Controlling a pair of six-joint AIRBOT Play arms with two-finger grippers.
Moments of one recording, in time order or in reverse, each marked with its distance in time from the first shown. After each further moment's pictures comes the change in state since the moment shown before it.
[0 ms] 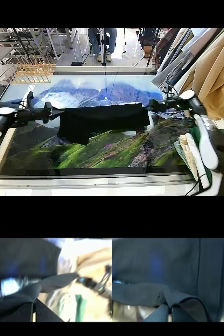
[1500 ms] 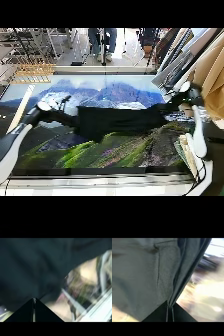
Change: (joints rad) left arm -0.392 -0.088 0.116 0.475 0.018 0.045; right arm -0.036 -0.112 0.343 -0.536 0.434 0.062
